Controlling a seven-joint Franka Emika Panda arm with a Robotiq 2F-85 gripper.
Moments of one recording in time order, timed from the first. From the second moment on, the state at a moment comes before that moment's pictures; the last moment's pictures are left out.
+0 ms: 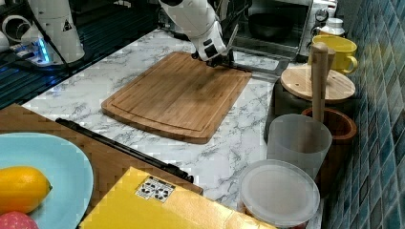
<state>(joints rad) -0.21 0.40 0.18 -2.25 1.22 0.75 -1.67</state>
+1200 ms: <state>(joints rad) -0.23 0.44 0.21 -2.17 1.14 0.65 -1.68</state>
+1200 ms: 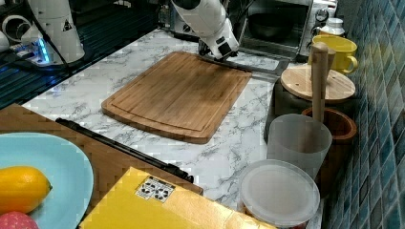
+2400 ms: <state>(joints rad) -0.18 0.30 0.27 -2.19 0.98 0.79 -1.34</state>
